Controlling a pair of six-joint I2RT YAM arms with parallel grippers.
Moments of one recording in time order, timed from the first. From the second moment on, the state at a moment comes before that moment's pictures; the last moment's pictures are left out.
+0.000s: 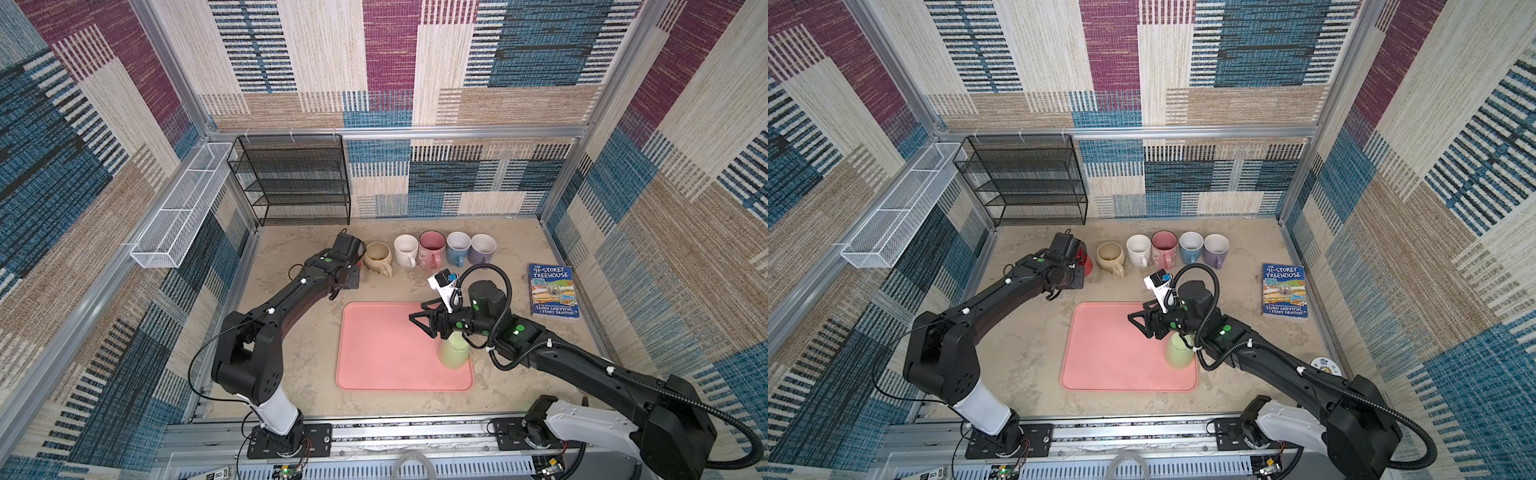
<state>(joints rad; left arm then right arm) -0.39 1.68 1.31 -0.66 -0.28 -0.28 0.70 1.13 0.69 0.00 -0.38 0.31</state>
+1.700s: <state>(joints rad) -0.34 1.98 1.55 -0.77 -0.25 -0.21 0.68 1.18 0.74 -0.03 -0.33 0.28</state>
